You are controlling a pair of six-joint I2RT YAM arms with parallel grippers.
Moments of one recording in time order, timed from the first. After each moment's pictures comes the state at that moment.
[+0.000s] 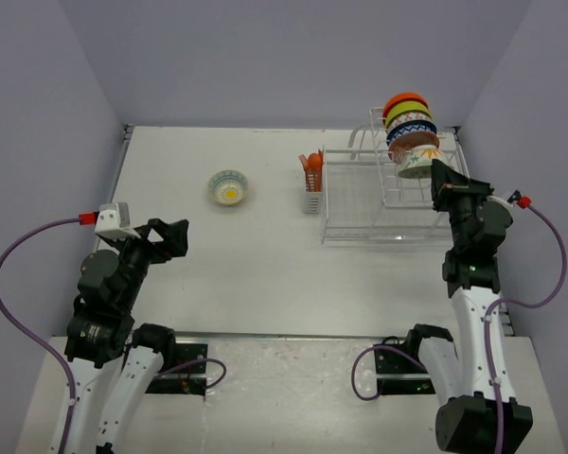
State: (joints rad) left arm -0.20 0.36 0.75 -0.51 -0.08 -0.38; right arm -0.18 0.79 0.70 0.13 -0.11 1.59
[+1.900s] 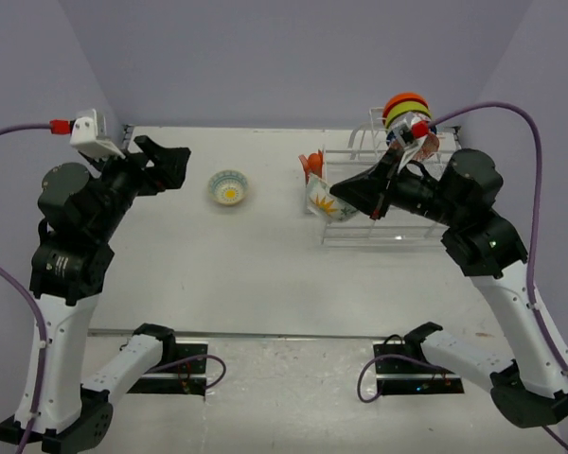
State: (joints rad) left arm -0.20 0.86 1.40 -0.58 0.04 -0.41; right arm 0.45 0.99 1.41 -0.44 -0.61 0.37
